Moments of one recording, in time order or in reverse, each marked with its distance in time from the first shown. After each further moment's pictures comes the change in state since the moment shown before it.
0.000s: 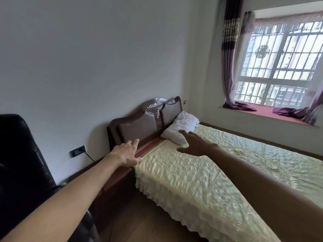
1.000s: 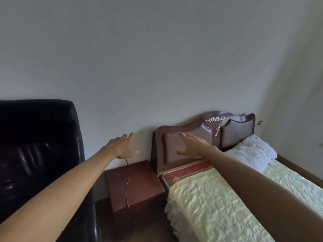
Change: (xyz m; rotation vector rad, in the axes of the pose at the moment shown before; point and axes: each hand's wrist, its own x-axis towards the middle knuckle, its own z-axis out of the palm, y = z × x) left_hand 0.199 -0.196 0.005 -0.106 0.000 -0.503; right_hand 0.389 -0.079 0.043 -0.123 -0.137 -0.465
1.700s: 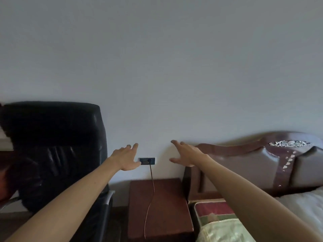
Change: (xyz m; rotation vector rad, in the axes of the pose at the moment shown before) left_hand 0.177 -0.091 0.035 0.026 -0.093 -0.302; right_hand 0.305 -0.029 0.053 0.022 -0.101 -0.364
